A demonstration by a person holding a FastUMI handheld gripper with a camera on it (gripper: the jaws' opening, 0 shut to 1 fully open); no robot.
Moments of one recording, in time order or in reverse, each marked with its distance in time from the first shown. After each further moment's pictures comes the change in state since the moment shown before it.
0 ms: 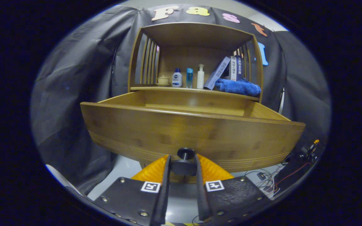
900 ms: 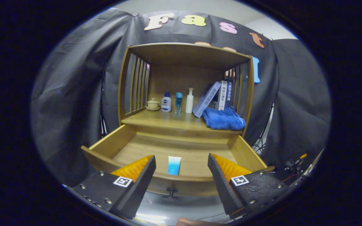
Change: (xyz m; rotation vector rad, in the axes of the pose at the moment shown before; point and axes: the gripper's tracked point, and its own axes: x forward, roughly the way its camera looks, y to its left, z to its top) arm -0.019 -0.017 0.155 -0.004 -0.041 -0.110
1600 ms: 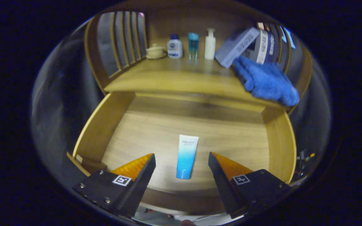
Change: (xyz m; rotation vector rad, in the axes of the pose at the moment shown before) arm 0.137 0.014 -0.085 0.035 0.710 0.072
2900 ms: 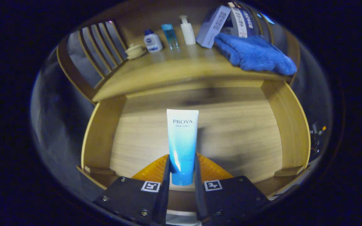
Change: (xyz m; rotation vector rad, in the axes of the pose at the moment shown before) arm 0.023 -0.003 -0.004 0.162 -0.048 0.098
